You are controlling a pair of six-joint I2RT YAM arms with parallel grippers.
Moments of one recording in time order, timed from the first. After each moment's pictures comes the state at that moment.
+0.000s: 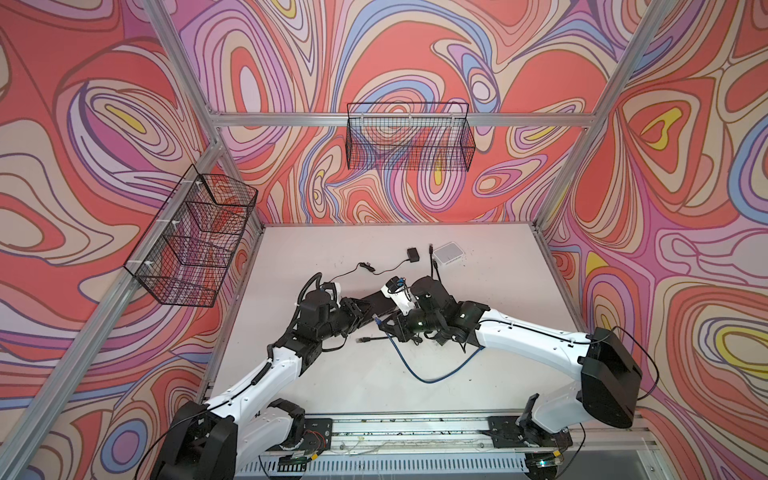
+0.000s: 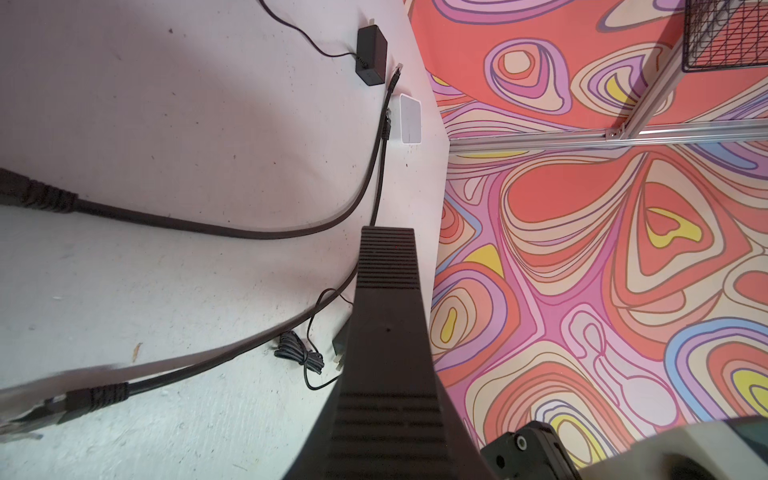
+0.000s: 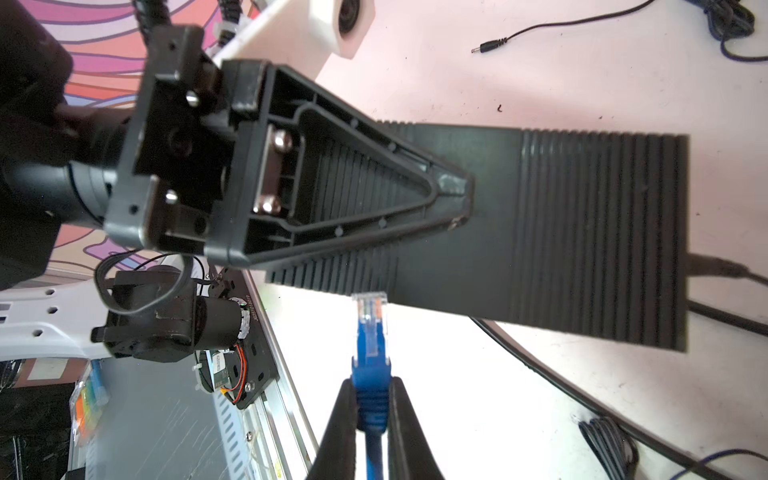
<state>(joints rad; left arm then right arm) -0.38 1.07 0.47 0.16 0.44 -1.26 0.89 1.51 1.05 -0.20 -0.36 0.41</state>
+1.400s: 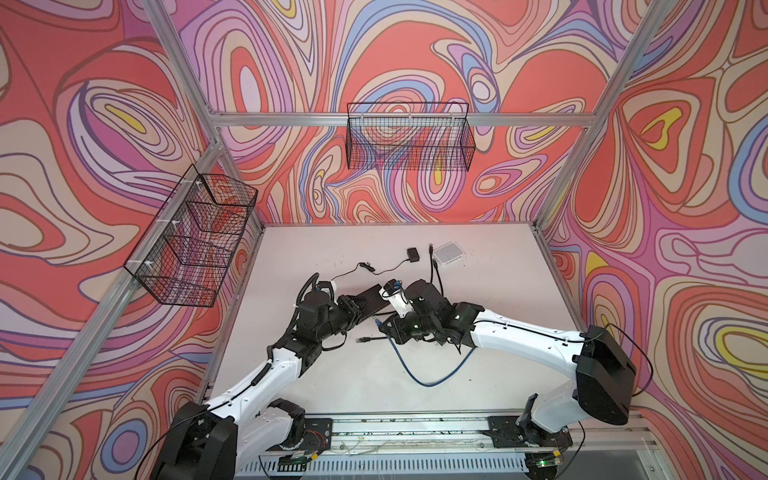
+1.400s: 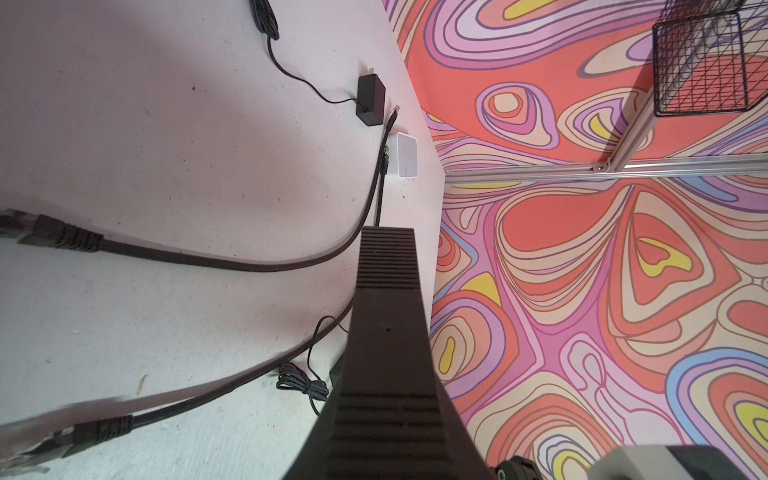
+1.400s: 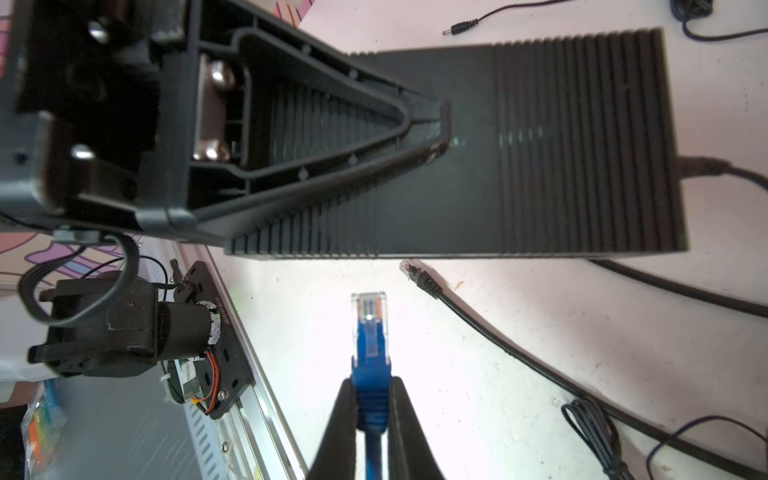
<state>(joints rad) -0.38 1.07 0.46 0.21 0.36 -1.28 0.92 1.53 1.07 -0.25 -0.26 0.41</state>
